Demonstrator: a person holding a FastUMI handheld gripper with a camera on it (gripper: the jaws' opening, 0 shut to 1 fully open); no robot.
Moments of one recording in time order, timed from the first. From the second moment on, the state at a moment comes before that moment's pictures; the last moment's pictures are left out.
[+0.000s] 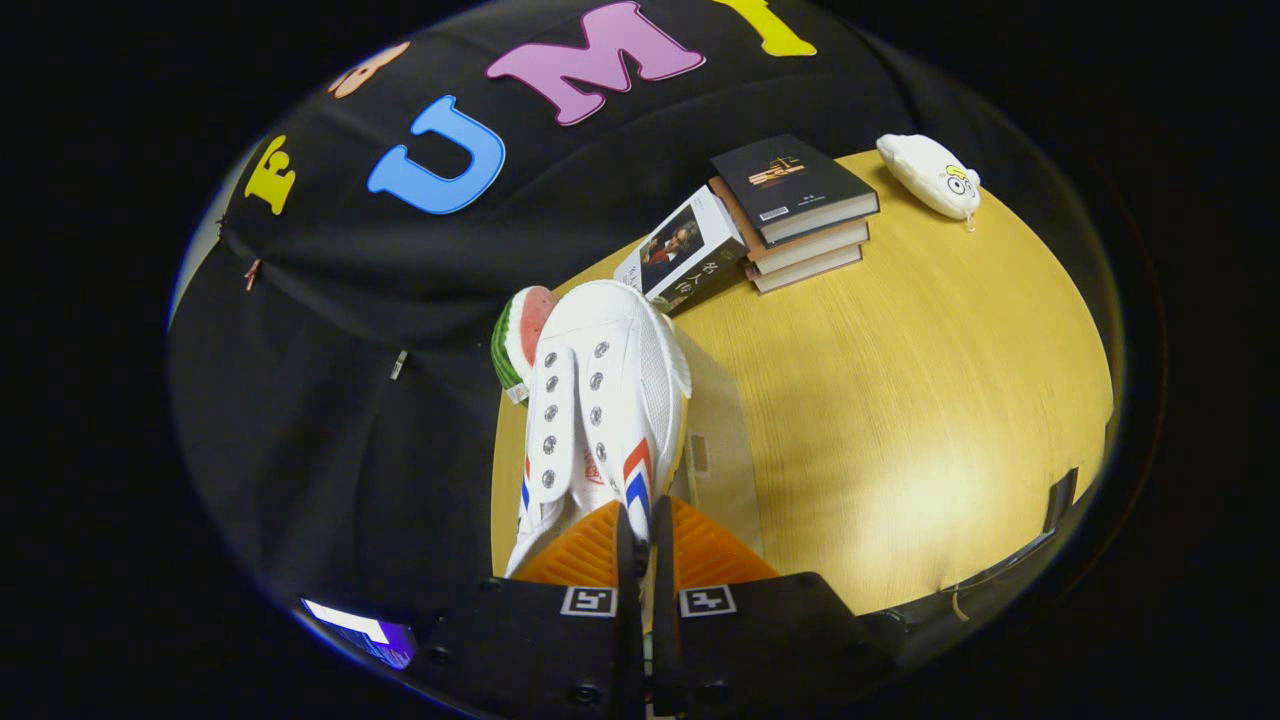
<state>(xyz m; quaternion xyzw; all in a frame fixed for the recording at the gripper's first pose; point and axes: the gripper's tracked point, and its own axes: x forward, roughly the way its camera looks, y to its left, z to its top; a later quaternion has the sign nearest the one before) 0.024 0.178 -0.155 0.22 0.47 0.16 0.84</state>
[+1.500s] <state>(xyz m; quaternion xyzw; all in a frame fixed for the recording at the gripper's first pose) 0.053 0.107 0.028 0.12 0.17 0.12 0.97</state>
